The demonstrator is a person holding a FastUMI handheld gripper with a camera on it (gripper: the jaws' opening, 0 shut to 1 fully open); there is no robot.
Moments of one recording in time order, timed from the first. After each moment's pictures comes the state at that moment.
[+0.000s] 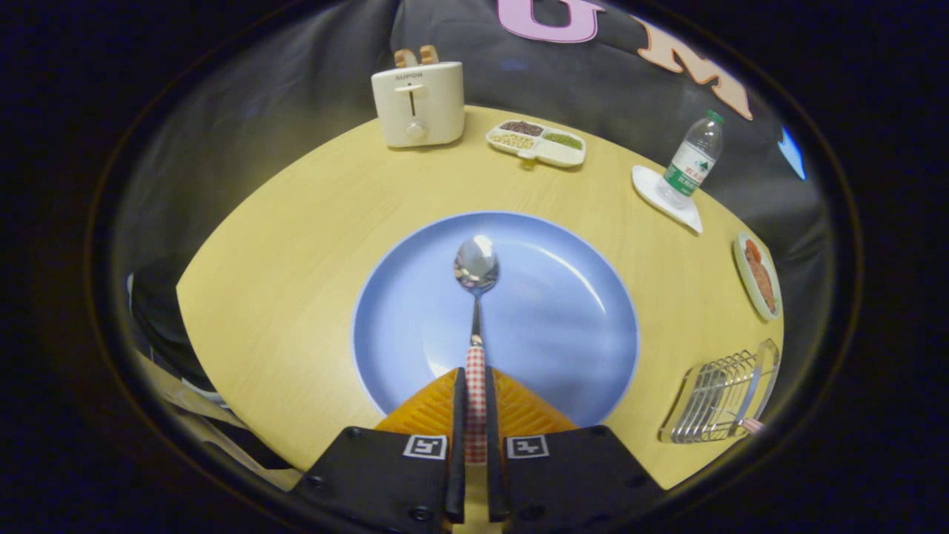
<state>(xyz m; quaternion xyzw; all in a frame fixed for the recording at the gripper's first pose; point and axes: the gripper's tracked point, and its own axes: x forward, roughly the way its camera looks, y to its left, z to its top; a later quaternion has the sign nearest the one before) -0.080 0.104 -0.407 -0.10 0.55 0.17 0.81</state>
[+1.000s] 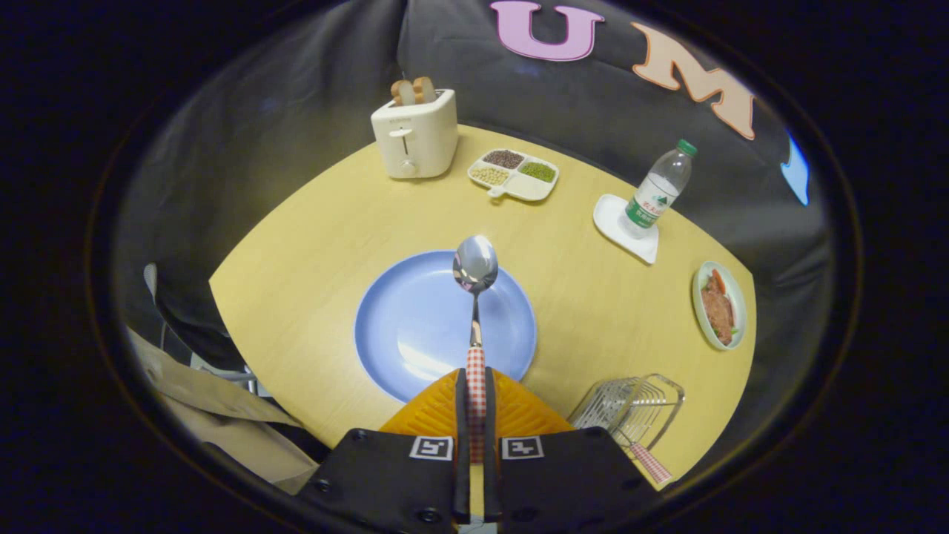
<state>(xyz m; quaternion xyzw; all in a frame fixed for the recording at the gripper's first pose) -0.057 0.036 -0.291 -0.11 0.55 0.21 0.80</state>
